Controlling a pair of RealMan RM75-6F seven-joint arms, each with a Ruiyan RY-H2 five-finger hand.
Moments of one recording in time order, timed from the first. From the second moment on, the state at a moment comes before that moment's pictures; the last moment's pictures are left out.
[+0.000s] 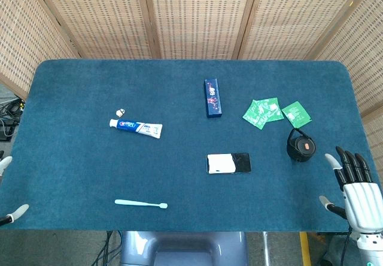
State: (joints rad) left arm 0.05 -0.89 0.04 -1.81 1.73 1.70 -0.06; right arm 0.02 -1.05 0.06 -1.76 -1.66 1.63 -0.14
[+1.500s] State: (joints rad) left arm -0.05 -0.91 -0.05 -1.83 1.46 1.48 0.01; right arm 0.76 -1.55 0.23 -1.53 -0.92 0.78 -0.47
